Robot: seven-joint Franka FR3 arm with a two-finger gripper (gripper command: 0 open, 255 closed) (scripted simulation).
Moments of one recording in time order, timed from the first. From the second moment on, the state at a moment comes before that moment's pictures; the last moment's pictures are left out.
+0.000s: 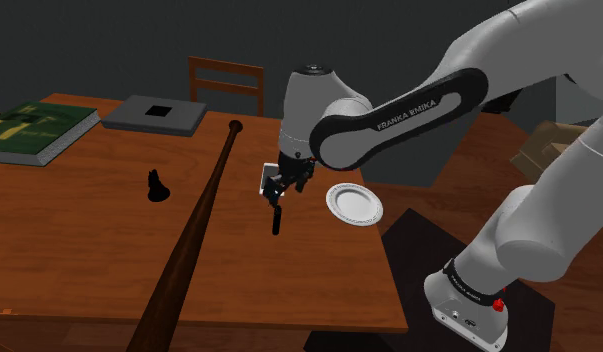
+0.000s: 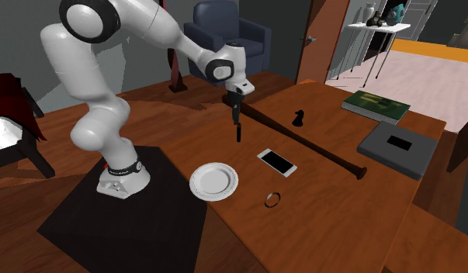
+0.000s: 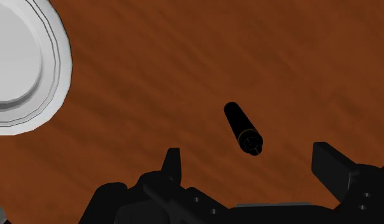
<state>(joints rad) 0.09 0.00 0.42 -2.27 0.01 2.32 0.50</state>
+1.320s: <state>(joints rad) 0.11 0.15 0.41 -2.25 -0.09 2.44 0.58</state>
